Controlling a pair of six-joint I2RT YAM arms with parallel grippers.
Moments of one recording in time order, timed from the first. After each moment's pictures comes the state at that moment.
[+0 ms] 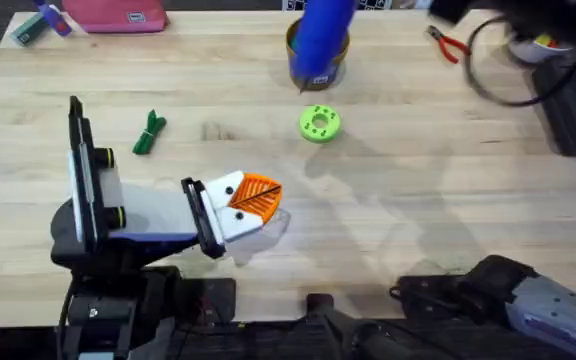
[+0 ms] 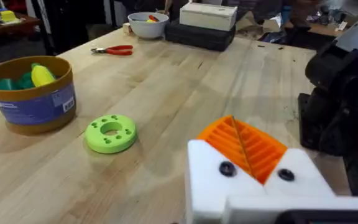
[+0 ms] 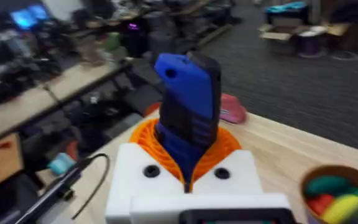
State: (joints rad) left arm 0.02 0.01 0.01 -0.14 1.19 0.07; right arm 0.57 0.98 1.05 -0.03 -0.29 0.30
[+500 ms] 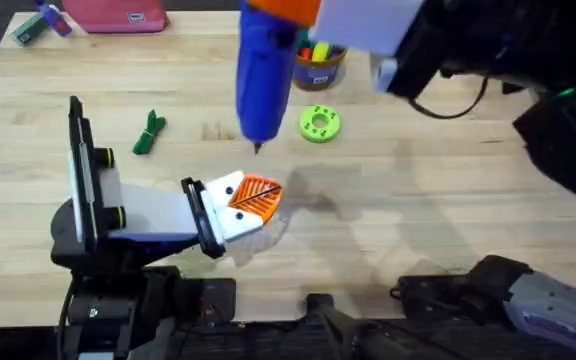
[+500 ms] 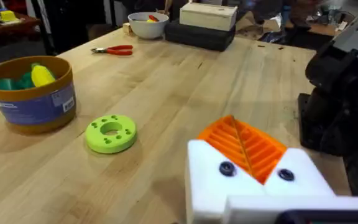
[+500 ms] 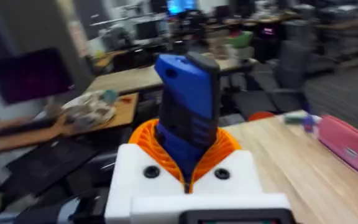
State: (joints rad) left arm 0.02 0.01 0.01 -0.14 1.19 0.07; right arm 0.61 1.08 0.90 0.44 -0.78 0.35
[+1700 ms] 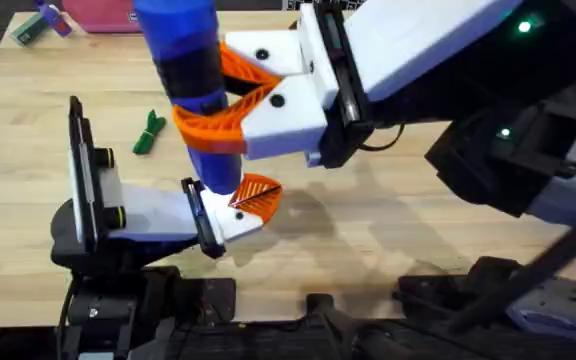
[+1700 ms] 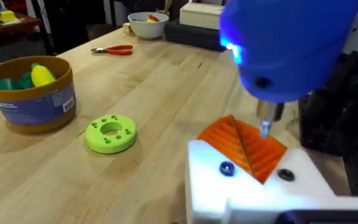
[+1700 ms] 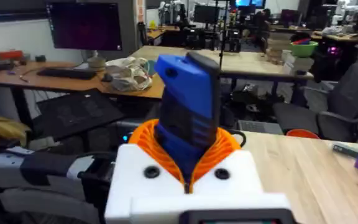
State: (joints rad) left arm 0.02 0.01 0.01 -0.14 1.19 0.07; right arm 0.79 1.22 0.82 0.66 -0.89 0.13
